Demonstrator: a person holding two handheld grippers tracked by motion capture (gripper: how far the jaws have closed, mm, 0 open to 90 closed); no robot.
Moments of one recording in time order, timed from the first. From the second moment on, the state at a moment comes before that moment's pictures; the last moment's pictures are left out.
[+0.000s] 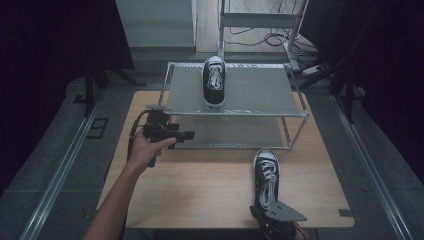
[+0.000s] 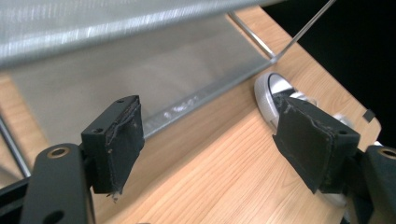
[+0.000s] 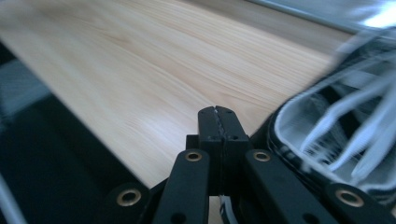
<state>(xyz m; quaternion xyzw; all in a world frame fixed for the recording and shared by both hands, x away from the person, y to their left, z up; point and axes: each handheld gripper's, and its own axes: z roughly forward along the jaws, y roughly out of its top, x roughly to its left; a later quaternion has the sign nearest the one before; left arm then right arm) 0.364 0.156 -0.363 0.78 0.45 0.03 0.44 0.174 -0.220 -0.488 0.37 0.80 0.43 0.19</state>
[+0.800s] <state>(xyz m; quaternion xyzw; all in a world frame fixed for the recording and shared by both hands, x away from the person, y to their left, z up) 0.330 0.160 -0.419 0.79 0.44 0.02 0.44 0.212 -0.294 -0.452 0.40 0.75 0.50 0.17</state>
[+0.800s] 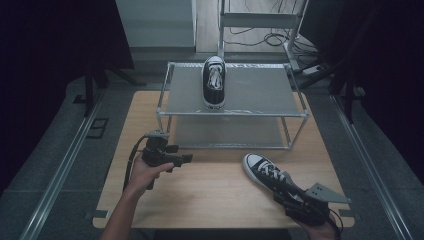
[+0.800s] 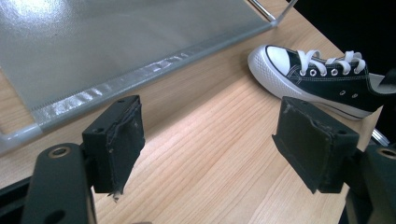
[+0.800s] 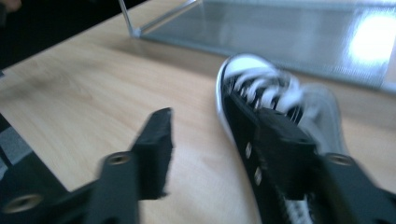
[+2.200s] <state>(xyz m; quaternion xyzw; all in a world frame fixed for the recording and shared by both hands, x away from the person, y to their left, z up) 0.315 0.159 -0.471 0.79 0.45 0.00 0.42 0.324 -0.282 -0.455 0.45 0.85 0.26 0.06</state>
